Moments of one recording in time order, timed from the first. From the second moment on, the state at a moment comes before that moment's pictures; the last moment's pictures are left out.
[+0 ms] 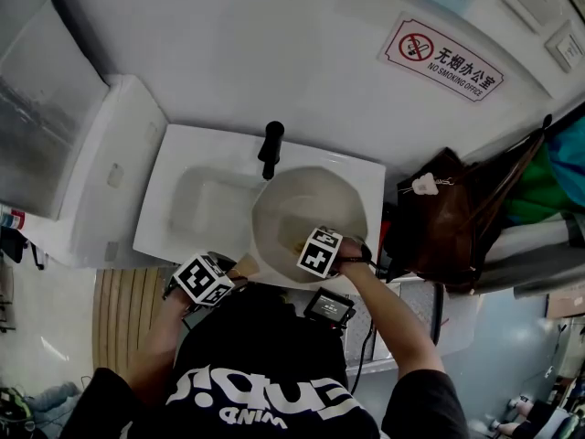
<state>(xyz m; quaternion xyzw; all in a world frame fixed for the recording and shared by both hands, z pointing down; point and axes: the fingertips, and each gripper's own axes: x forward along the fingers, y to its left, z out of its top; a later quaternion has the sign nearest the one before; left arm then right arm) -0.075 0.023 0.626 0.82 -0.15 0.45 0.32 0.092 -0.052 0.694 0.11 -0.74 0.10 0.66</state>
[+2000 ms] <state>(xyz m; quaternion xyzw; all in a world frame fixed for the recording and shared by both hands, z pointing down) -0.079 0.023 0.636 0.82 -0.15 0.45 0.32 0.084 -0.141 0.682 0.29 -0.76 0.11 0.57</state>
